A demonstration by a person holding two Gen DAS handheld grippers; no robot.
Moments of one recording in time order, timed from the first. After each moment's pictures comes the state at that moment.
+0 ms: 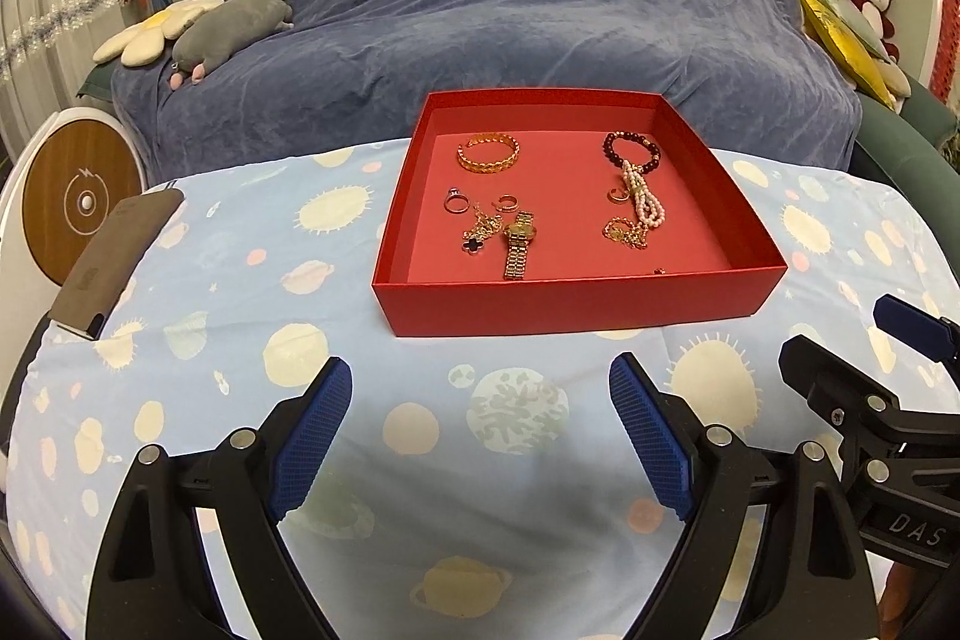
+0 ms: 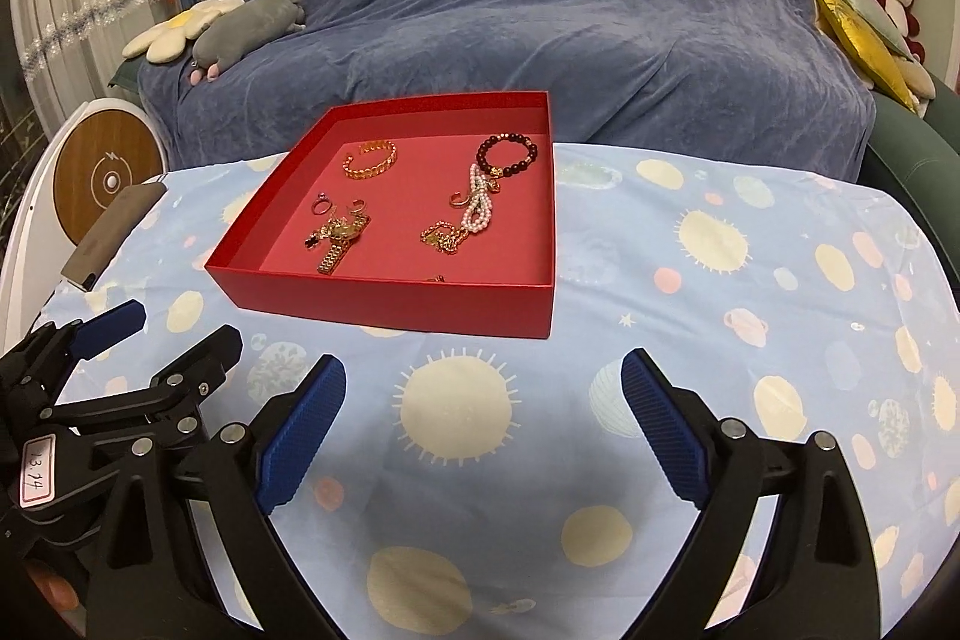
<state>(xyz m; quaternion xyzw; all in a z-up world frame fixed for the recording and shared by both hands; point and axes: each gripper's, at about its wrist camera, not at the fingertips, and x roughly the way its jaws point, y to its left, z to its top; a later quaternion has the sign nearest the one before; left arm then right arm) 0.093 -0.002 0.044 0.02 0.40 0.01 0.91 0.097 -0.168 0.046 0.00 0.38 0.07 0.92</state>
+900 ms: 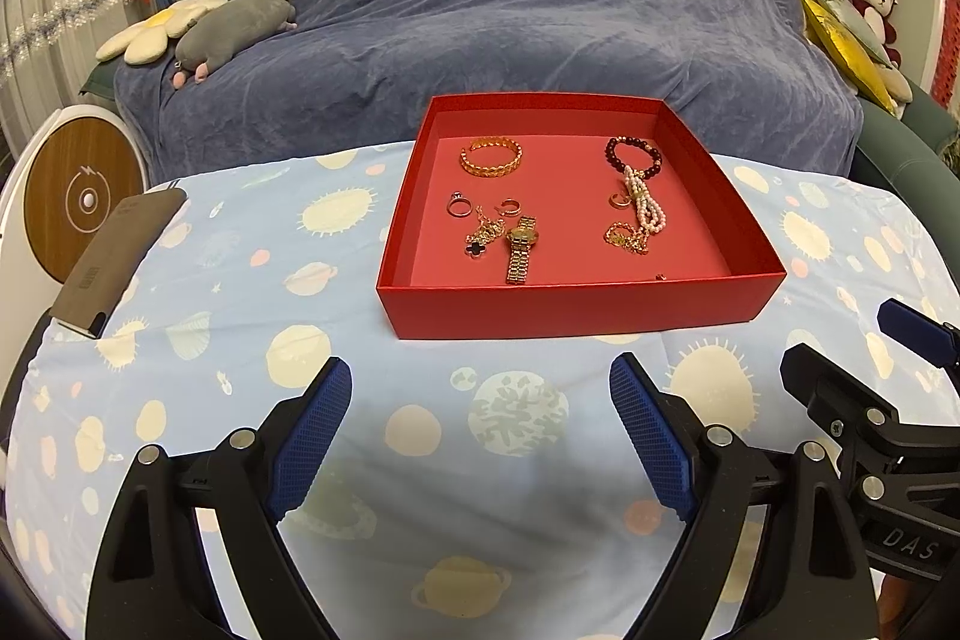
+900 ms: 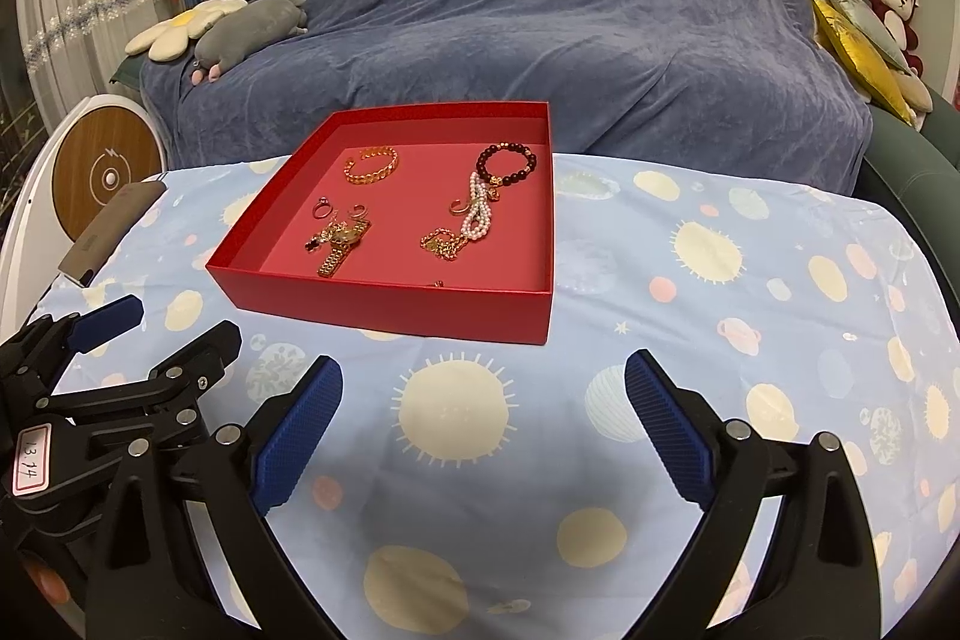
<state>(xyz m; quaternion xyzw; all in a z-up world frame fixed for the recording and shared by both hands) 0.093 0.001 0.048 0.02 0.40 0.01 0.92 0.096 -0.167 0.049 0.00 0.38 0.07 0.92</state>
